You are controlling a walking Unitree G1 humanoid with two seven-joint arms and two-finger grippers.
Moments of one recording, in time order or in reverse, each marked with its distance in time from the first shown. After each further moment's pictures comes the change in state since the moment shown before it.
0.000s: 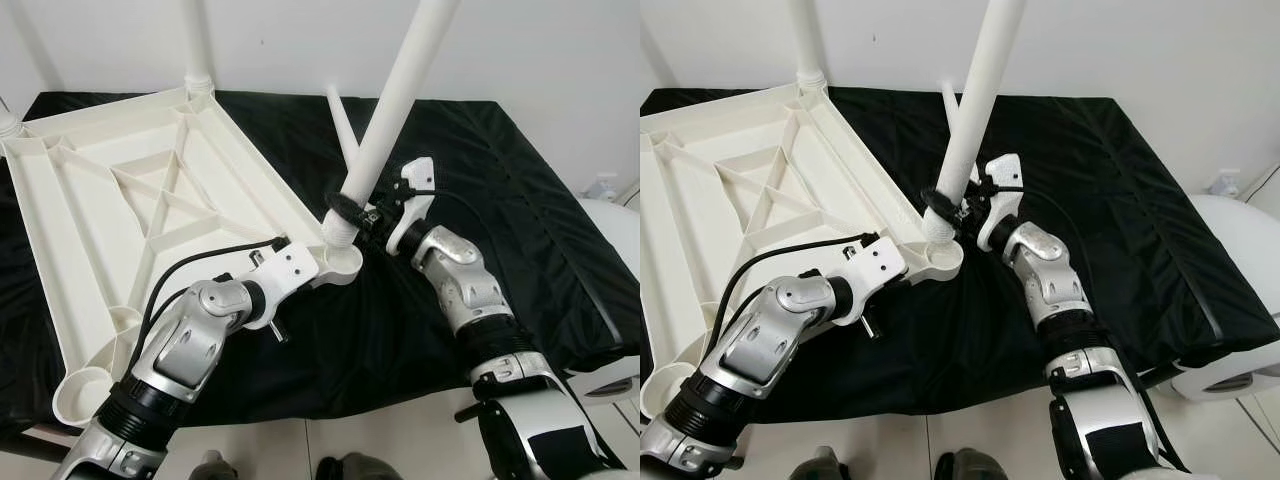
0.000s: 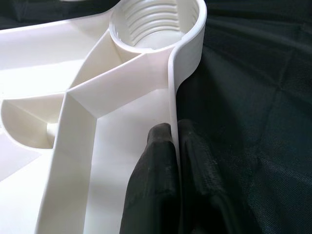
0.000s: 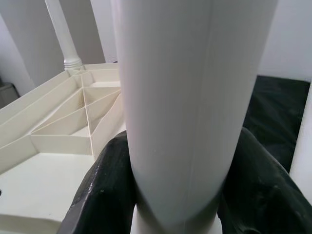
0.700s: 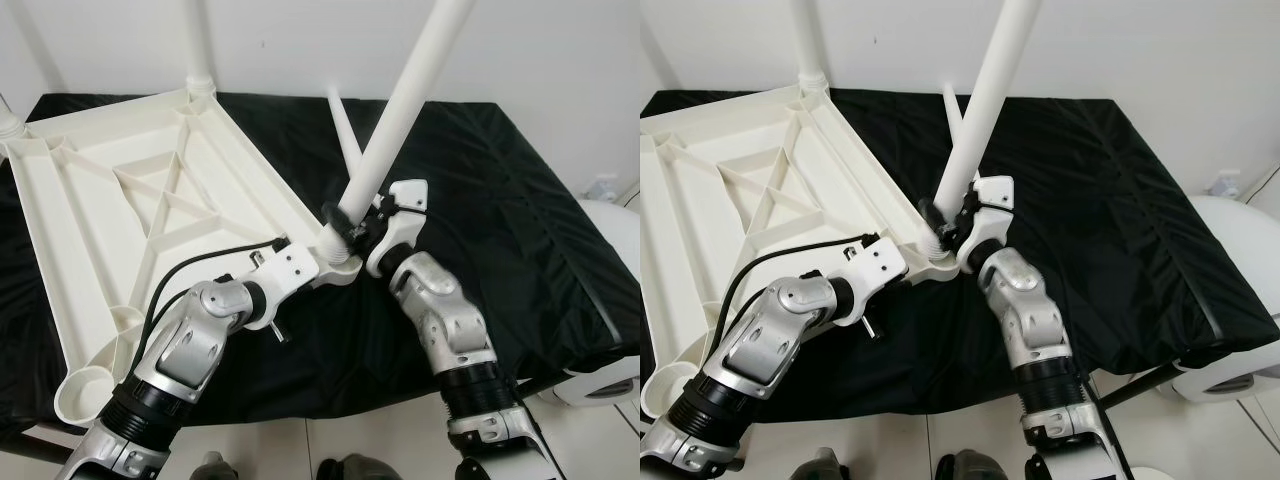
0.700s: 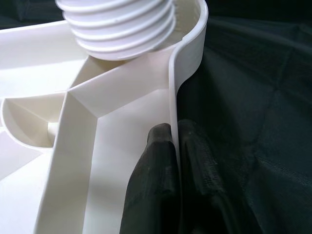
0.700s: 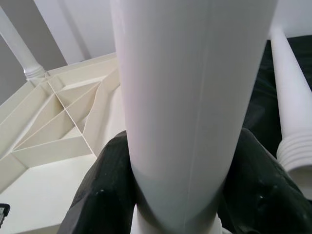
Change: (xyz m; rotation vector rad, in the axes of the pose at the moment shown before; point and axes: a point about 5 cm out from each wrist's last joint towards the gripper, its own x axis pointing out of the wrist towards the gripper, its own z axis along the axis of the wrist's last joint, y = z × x) left arm 0.002 -0.001 -0.001 -0.013 -0.007 -0.004; right arm -0.013 0.044 -0.008 0.169 0.056 -0.268
